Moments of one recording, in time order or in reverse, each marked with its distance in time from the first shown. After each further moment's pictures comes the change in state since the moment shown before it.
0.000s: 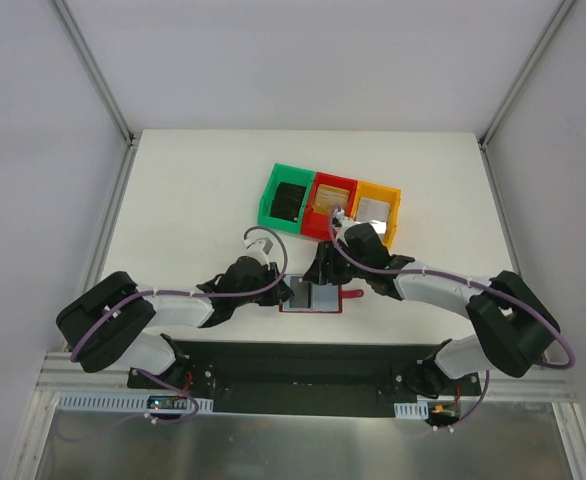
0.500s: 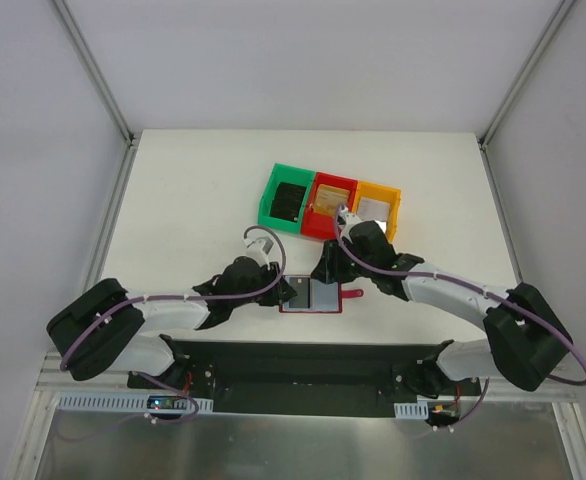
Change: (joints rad) left arm -0.013 -0.084 -0.008 -0.020 0.014 0.008; right arm -0.004 -0.092 0.018 -0.124 0.044 -0.076
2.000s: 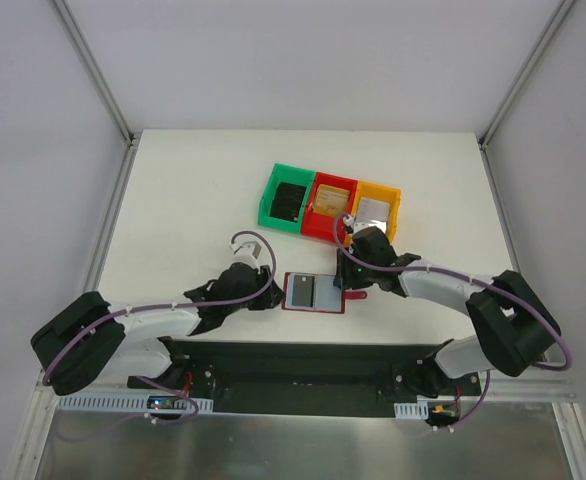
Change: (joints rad) left arm -0.020 -0.079 -0.022 -0.163 -0.159 -0.006; right arm -0.070 0.097 -0.042 -0.085 0.146 -0.106
